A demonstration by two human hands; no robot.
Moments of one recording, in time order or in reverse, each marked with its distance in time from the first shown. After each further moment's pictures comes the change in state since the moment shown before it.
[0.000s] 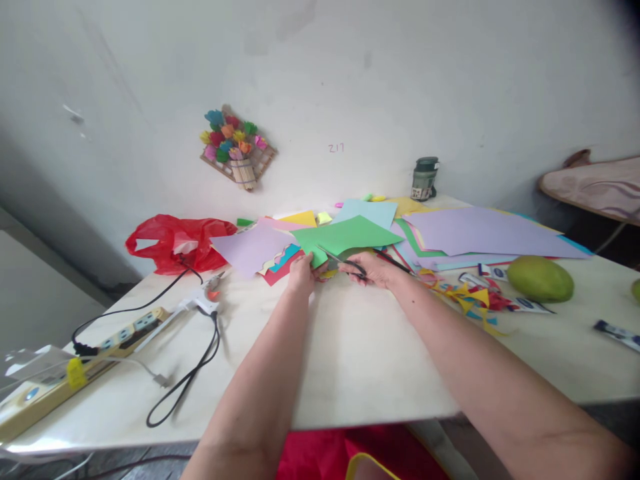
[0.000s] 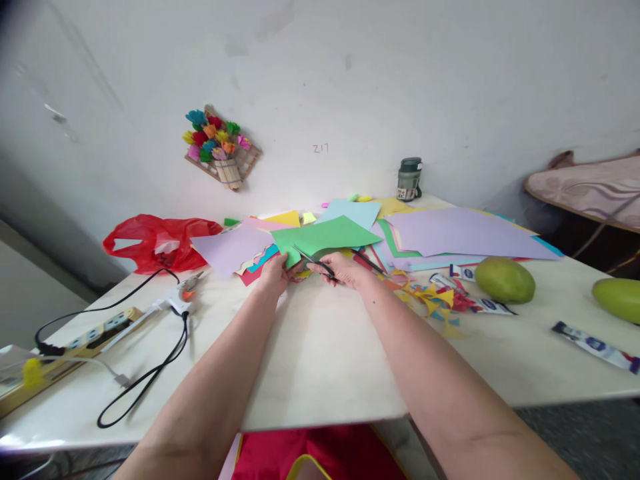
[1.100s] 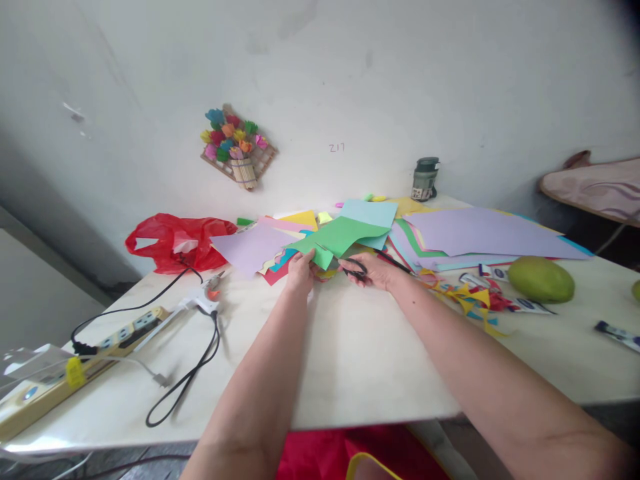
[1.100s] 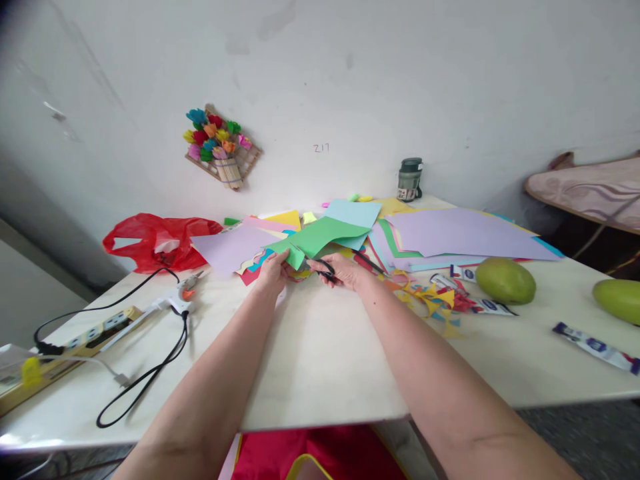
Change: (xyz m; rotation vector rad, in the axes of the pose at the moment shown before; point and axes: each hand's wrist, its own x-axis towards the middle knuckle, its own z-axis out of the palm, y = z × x) left_hand 0.003 -0.001 -0.004 -0.062 -0.141 0.116; right_hand -0.007 -0.007 0.003 0.148 -0.011 0.065
